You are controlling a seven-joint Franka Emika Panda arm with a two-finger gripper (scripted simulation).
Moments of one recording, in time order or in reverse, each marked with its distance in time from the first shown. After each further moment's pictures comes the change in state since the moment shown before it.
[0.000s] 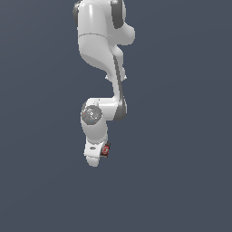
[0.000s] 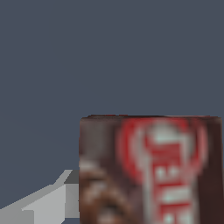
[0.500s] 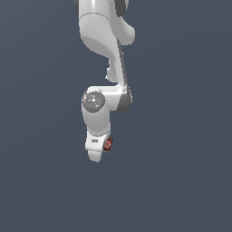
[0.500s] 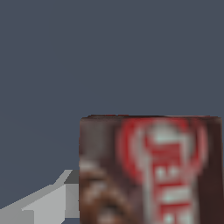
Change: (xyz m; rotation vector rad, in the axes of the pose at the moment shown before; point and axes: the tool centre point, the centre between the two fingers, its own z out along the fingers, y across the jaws) arm 0.014 -0.006 -0.057 0.000 -0.001 -0.001
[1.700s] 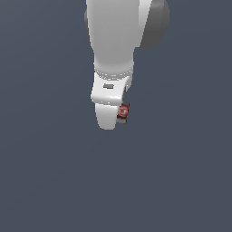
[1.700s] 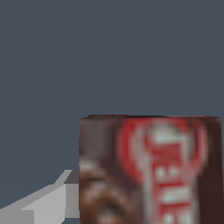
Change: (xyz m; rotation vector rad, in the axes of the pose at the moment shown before) arm 0.058 -0.016 -0.232 -0.003 0.001 -0.001
